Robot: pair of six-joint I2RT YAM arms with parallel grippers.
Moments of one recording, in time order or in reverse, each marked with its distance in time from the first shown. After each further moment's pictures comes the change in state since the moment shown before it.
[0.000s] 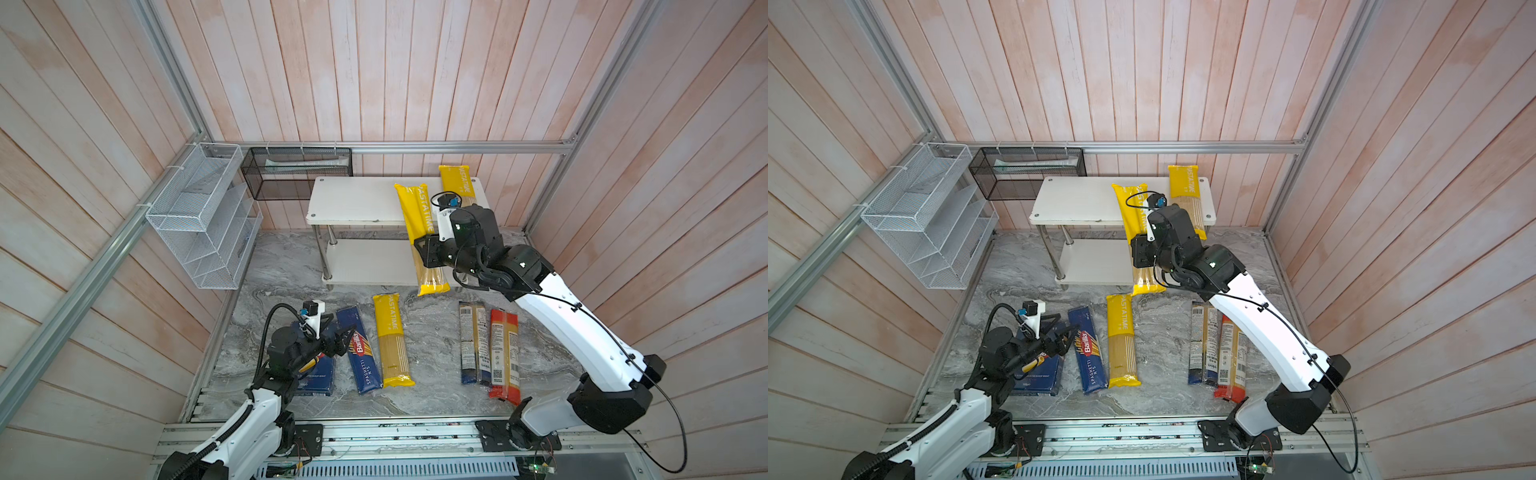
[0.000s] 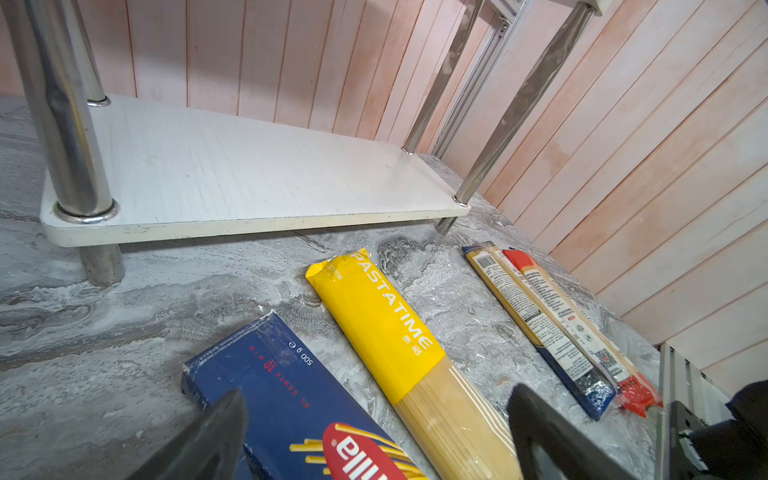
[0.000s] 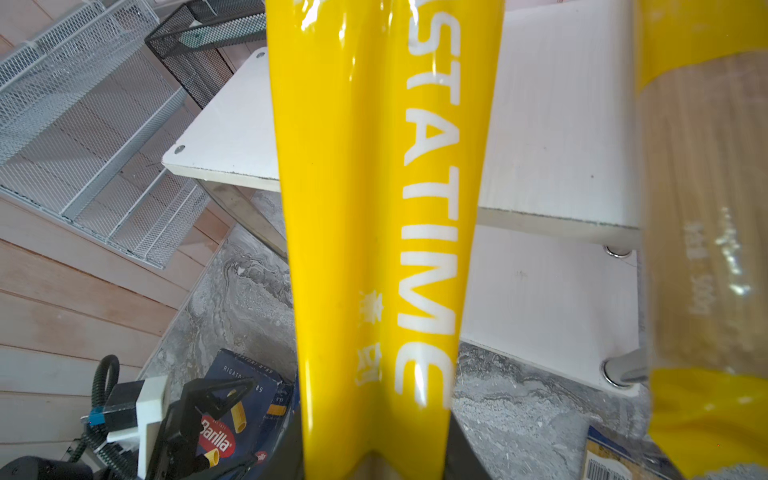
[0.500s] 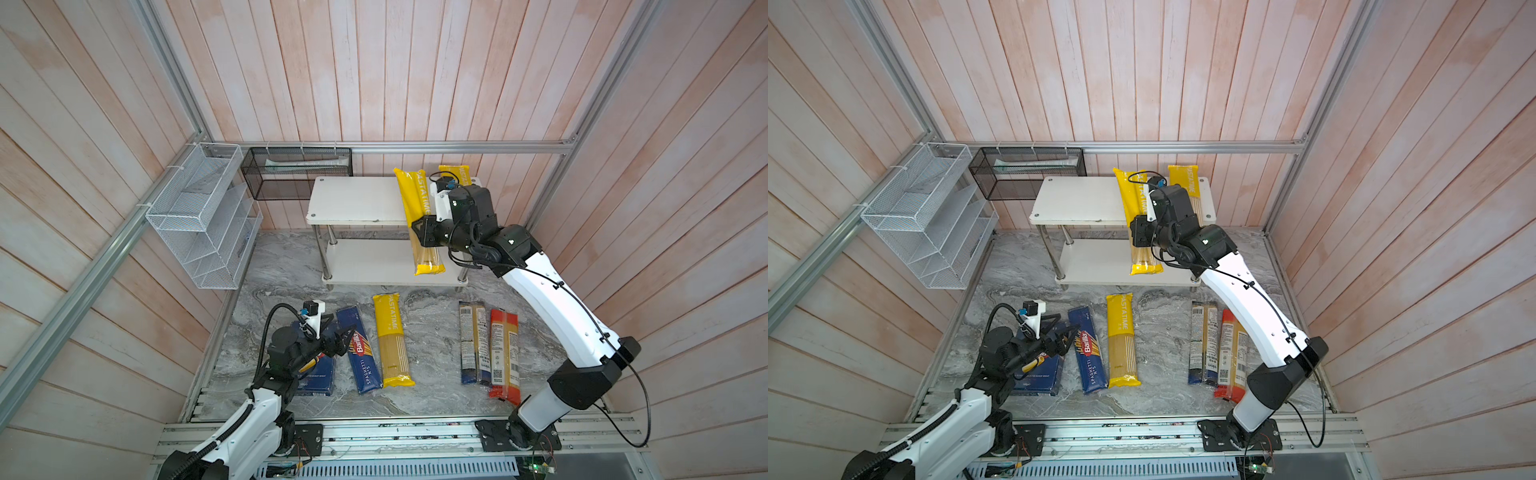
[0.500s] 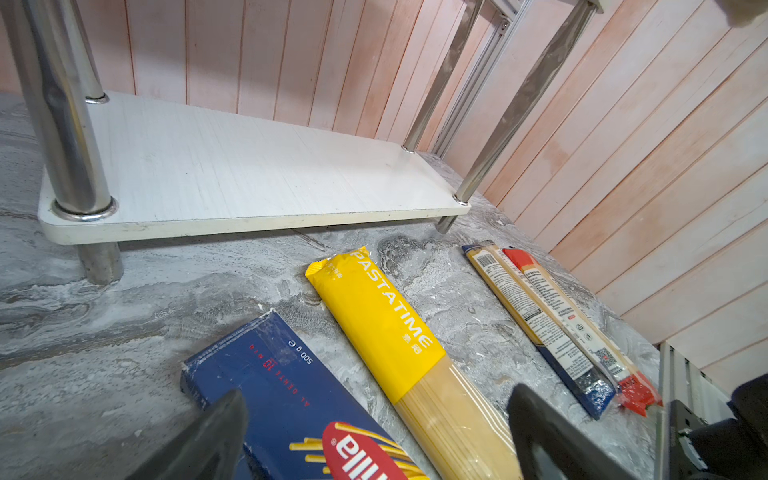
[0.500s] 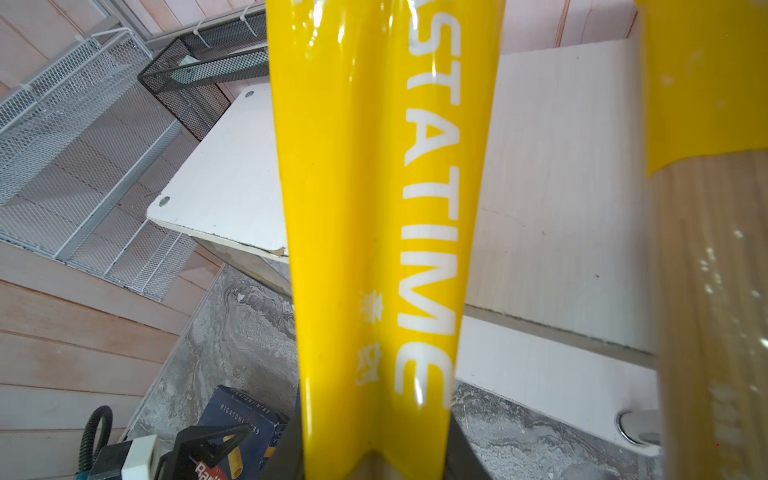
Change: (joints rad) left arm -0.003 0.004 0.000 0.000 0.000 0.000; right arm -0.092 0.138 0.149 0.005 -0.098 -0.026
